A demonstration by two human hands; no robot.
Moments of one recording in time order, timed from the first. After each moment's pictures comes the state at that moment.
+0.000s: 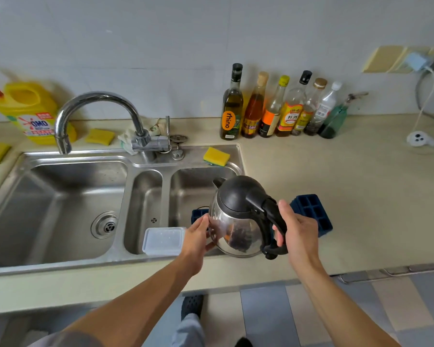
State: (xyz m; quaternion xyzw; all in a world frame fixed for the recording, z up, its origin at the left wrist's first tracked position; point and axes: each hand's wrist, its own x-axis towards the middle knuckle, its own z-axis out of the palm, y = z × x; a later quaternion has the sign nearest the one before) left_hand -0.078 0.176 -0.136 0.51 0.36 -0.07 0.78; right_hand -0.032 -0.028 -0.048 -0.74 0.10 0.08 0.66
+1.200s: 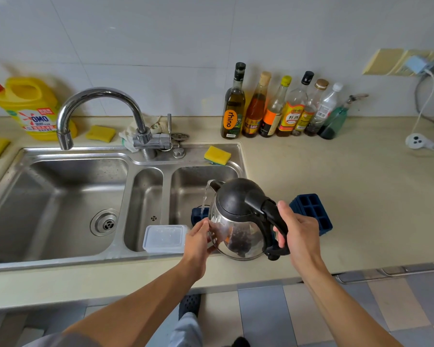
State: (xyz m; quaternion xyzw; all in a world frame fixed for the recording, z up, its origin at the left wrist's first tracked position) left_hand -0.089 0.172 -0.153 0.47 0.38 -0.05 0.80; right_hand -0.037 -0.028 -0.047 -0.77 0.07 0.08 0.63
